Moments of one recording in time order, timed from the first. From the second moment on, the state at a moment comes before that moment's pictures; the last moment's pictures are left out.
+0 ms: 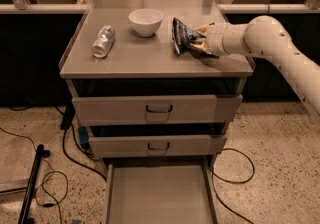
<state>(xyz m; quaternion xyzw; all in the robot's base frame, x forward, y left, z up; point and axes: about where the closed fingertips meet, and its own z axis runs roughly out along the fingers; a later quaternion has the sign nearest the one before) 0.792 -0.134 0.841 -0.59 0.60 -0.06 0.55</state>
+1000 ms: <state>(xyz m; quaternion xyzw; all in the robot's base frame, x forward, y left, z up) 0.792 -0.134 0.841 -0.59 0.60 -0.06 0.55</state>
